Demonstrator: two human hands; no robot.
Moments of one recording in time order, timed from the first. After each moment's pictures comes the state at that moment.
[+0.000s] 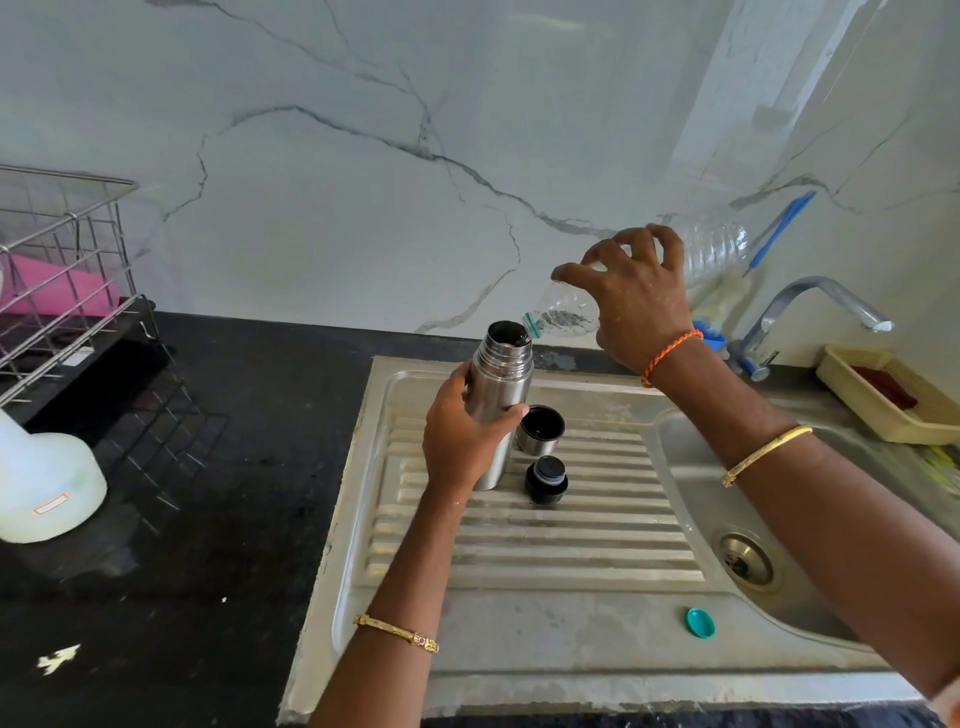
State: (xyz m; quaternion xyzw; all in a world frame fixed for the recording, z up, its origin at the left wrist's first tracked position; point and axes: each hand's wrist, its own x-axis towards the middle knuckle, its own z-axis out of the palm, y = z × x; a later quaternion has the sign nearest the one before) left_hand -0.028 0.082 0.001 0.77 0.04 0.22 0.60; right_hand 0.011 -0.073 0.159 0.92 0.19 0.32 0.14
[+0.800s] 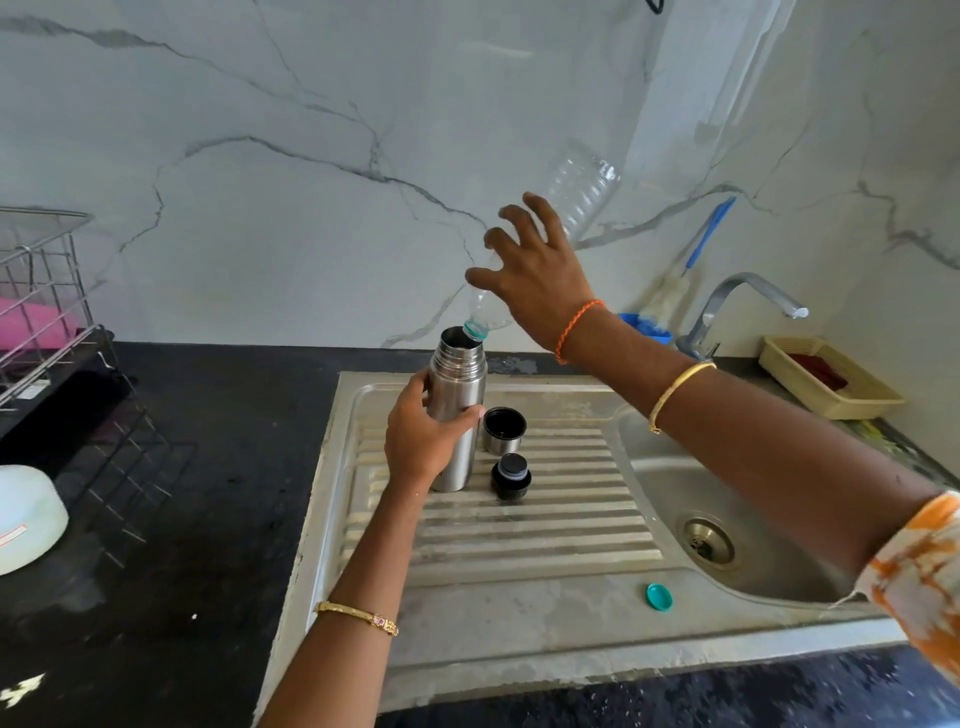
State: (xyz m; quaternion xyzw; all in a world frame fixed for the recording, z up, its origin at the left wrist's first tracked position) left_hand -0.032 0.084 0.009 0.79 0.05 0.19 0.58; right_hand 0.014 -0.047 0.173 0.81 0.28 0.40 0.33
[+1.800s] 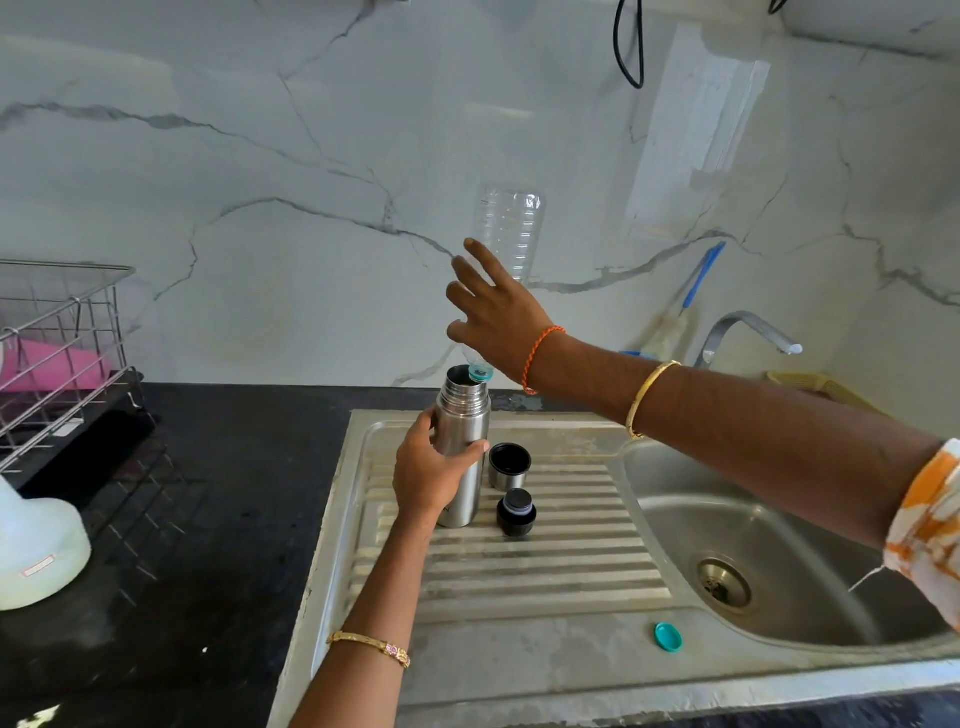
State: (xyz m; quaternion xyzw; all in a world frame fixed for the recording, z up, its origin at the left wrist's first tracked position) left_hand -0.036 0.081 0.015 0.80 0.08 0.19 0.56; right_hand -0.010 -0.013 0.196 0.77 0.23 0.30 0.52
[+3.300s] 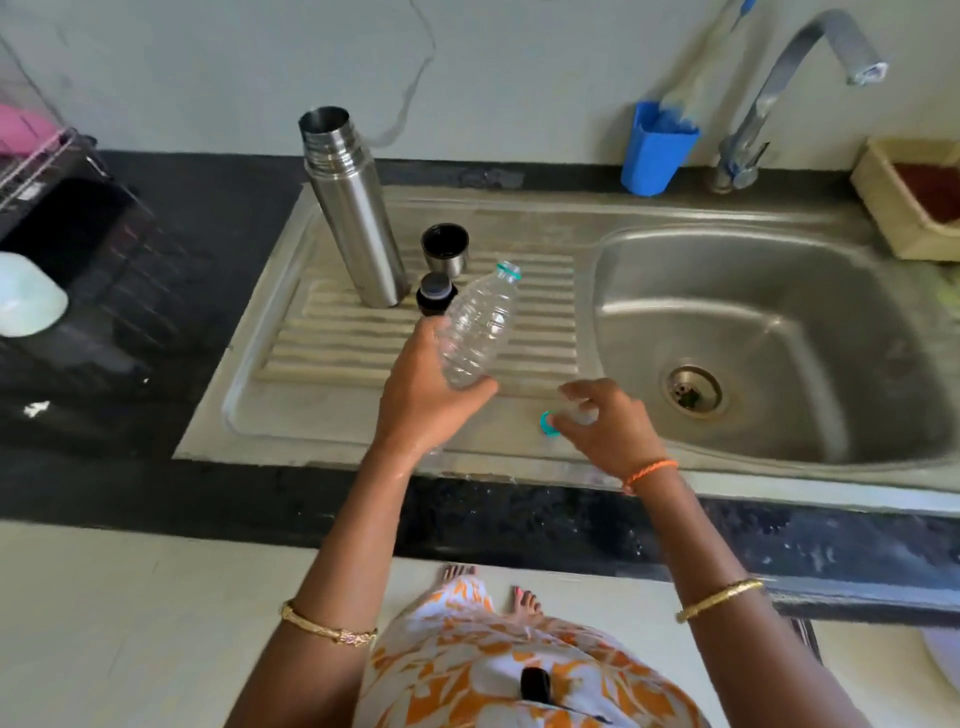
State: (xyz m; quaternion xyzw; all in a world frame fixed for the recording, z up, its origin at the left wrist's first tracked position) left_hand -0.172 -0.076 0.010 0.88 0.13 0.04 0.46; right_hand -0.144 -0.271 -0.031 0.93 0.03 -0.12 -0.36
